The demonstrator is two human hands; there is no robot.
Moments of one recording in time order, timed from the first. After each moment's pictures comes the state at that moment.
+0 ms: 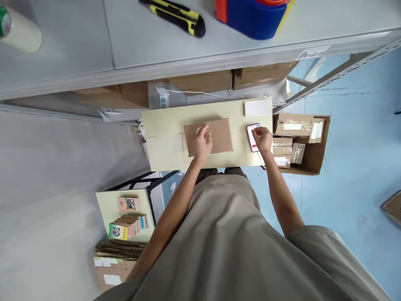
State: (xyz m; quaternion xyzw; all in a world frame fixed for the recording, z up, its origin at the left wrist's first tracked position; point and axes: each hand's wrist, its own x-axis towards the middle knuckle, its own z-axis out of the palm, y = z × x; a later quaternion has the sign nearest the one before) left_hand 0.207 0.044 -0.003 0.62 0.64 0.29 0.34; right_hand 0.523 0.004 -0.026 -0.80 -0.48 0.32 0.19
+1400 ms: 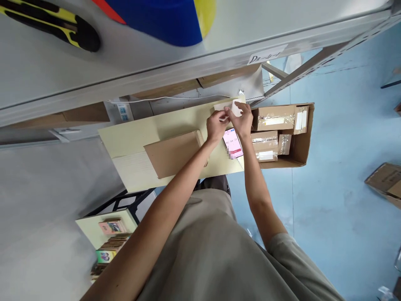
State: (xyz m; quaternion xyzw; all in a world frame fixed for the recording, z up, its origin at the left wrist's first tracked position) left_hand 0.429 0.143 -0.060 0.62 0.56 0.22 0.50; right_hand 0.571 0.107 -0.087 -0.78 -0.41 0.28 0.38
